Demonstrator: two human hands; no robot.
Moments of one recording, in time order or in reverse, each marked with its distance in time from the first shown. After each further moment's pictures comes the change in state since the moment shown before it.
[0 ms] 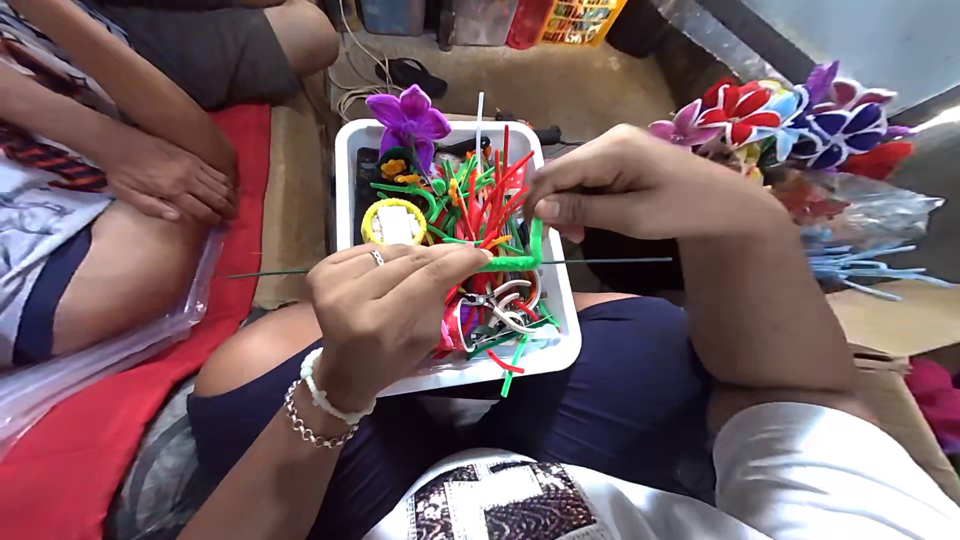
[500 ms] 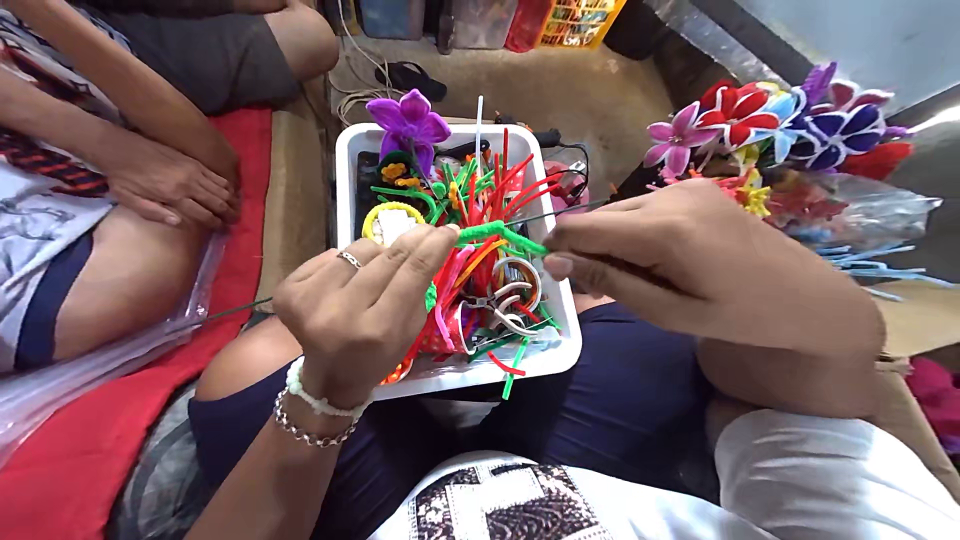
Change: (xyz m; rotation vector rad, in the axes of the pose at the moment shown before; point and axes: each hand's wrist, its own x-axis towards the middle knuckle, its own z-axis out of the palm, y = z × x) left_hand -0.002 -0.003 -0.007 0.362 0.020 0.047; right_hand -0.021 -0.066 0.023 -0.488 0.088 0.108
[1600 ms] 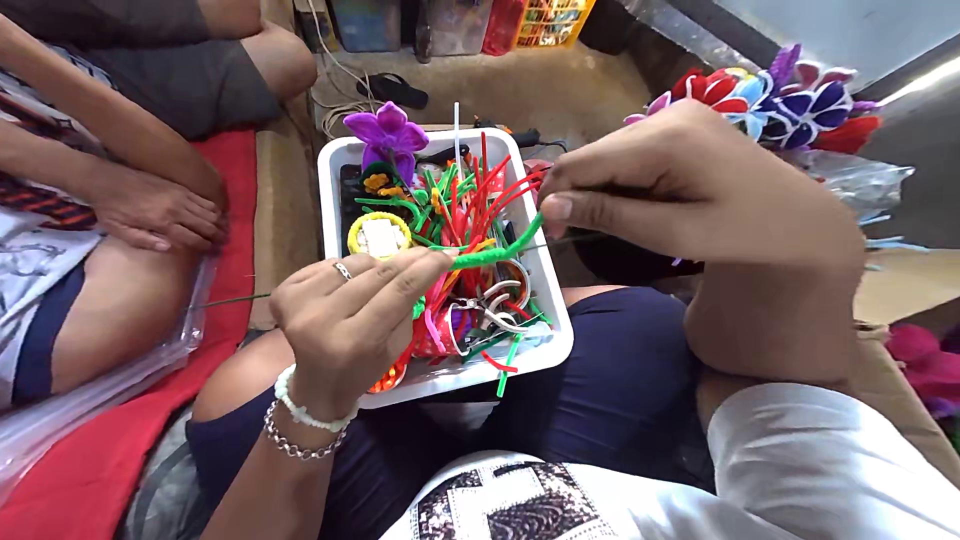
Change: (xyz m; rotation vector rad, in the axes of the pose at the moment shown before) left_hand 0.002 -0.004 0.000 -0.231 -0.036 0.069; right_hand 0.006 0.025 -0.021 0.215 0.056 -0.007
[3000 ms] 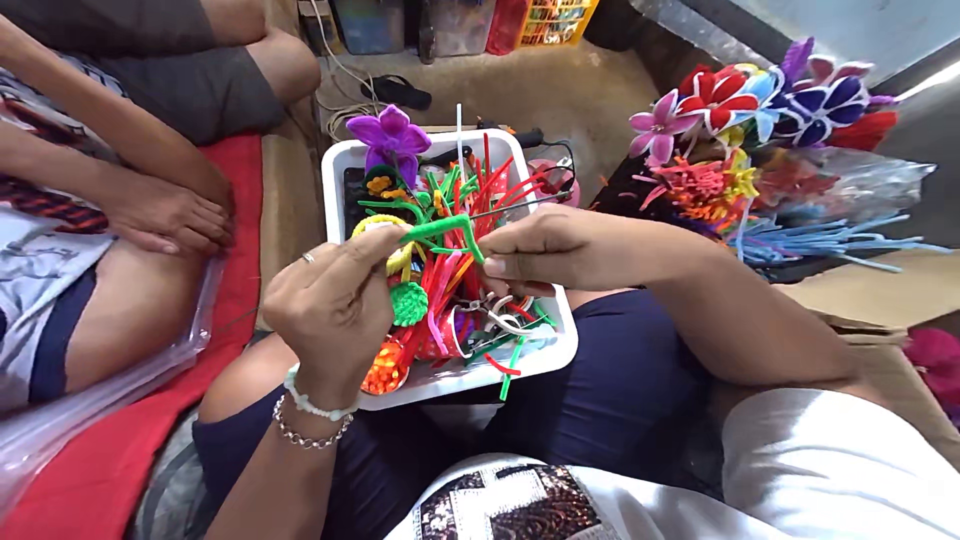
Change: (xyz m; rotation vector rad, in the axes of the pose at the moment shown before) left_hand -0.008 -0.010 0.010 -0.003 0.100 -0.286; right_hand 0.007 0.022 0.058 0.534 -0.259 0.109
